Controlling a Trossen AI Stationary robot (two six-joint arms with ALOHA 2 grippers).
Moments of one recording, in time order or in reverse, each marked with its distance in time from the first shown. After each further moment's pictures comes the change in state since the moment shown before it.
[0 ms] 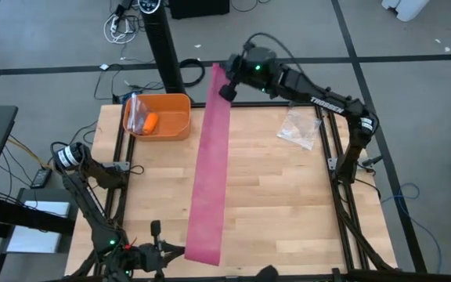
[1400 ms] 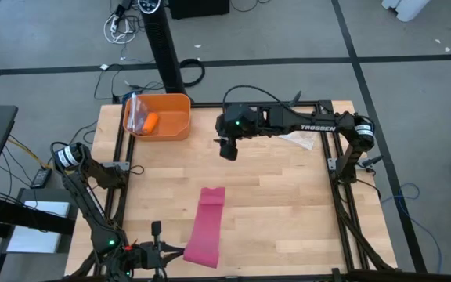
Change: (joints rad) left arm -0.003 0.001 -0.002 -0.084 0.037 -0.156; right arm 0.284 -0.004 -0.197 -0.250 -0.168 0.261
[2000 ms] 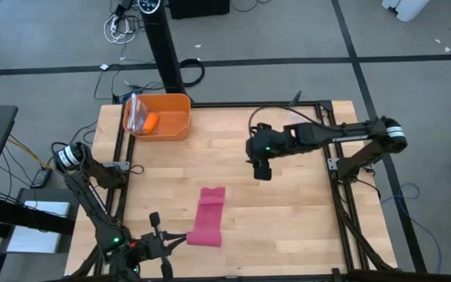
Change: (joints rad) left arm 0.055 0.000 -0.011 -0.068 -0.121 -0.071; right arm 0.135 -0.347 -0.451 -0.015 0.057 0.043
